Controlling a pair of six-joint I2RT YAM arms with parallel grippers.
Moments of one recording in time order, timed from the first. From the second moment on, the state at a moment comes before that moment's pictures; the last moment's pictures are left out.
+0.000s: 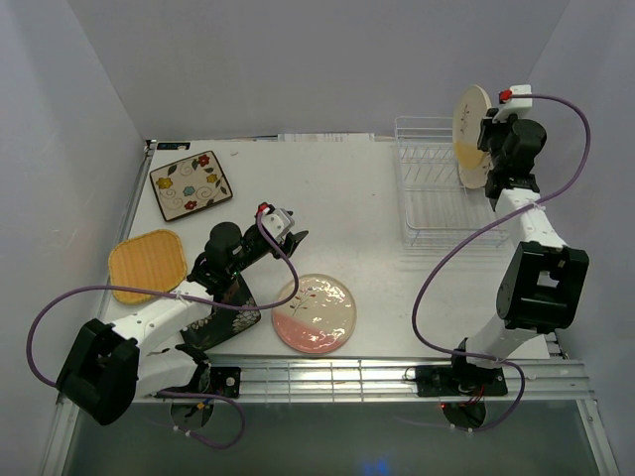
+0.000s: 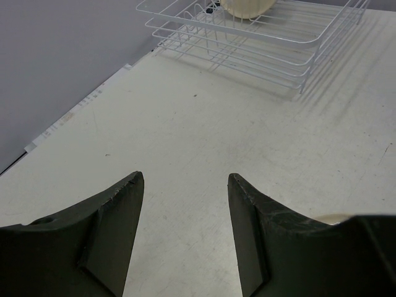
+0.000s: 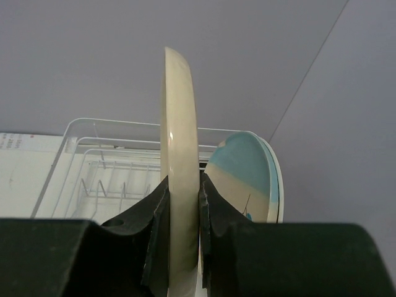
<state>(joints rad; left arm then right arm) -0.55 1.15 0.53 0.58 0.32 0.26 -0.14 1.62 1.27 0.39 -0.14 -0.12</state>
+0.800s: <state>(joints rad) -0.55 1.13 0.53 0.58 0.35 0.26 -0.20 1.74 1.26 0.49 -0.13 -0.17</state>
